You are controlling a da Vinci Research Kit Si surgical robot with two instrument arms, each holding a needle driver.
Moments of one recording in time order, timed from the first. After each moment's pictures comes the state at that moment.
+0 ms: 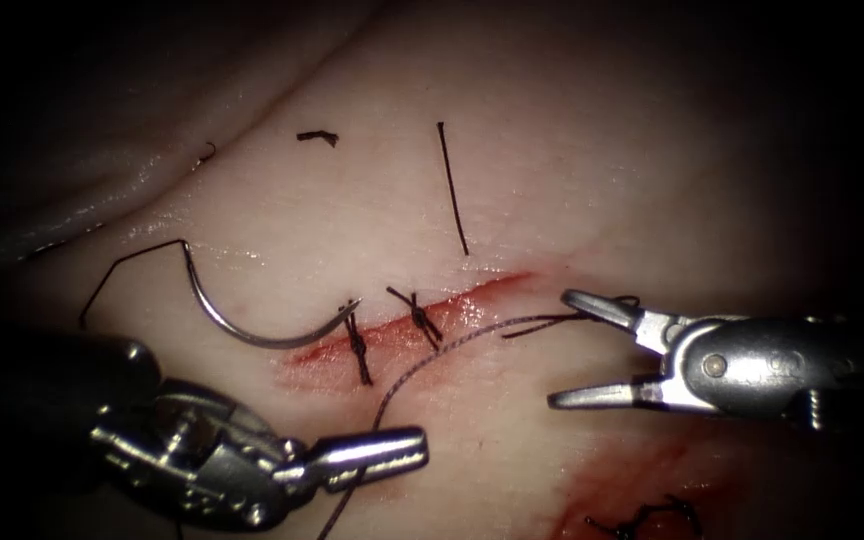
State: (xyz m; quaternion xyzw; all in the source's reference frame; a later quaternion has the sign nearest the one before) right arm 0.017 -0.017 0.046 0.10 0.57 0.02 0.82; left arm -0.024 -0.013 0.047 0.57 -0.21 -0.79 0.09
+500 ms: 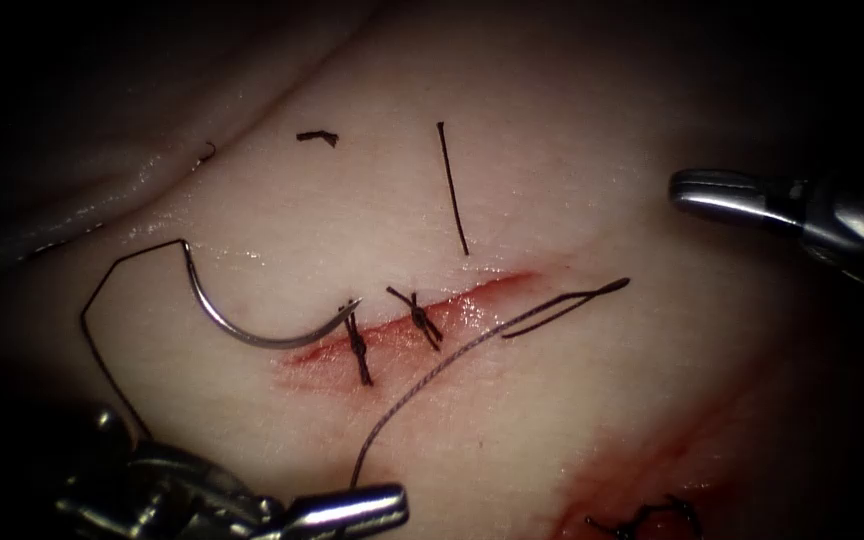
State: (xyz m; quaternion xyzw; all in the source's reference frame) right arm 0.014 -0.006 0.044 0.09 0.58 0.08 0.81; left arm -0.024 -0.016 0.046 0.55 -0.21 -0.80 0.11
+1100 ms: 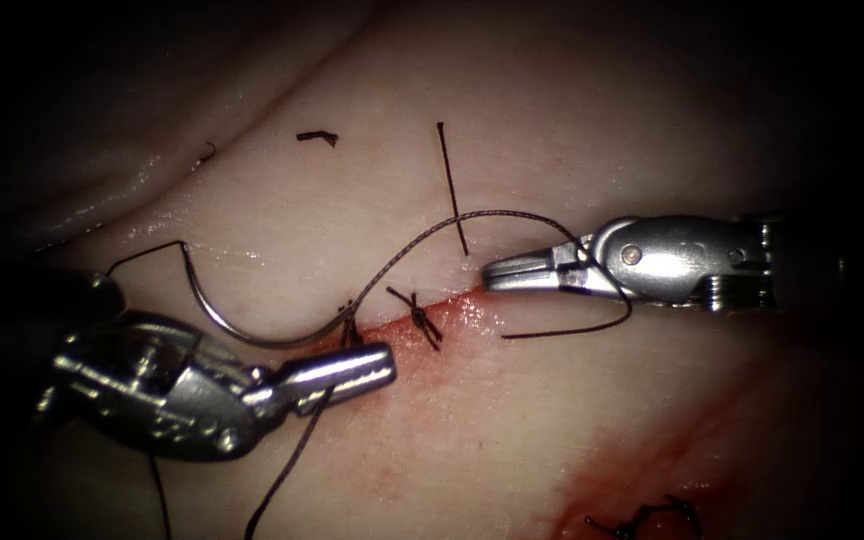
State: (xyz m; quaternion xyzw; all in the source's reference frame) right arm 0.022 -0.012 0.055 0.16 0.64 -0.06 0.75; left arm -0.023 -0.009 0.049 0.56 -0.19 -0.80 0.06
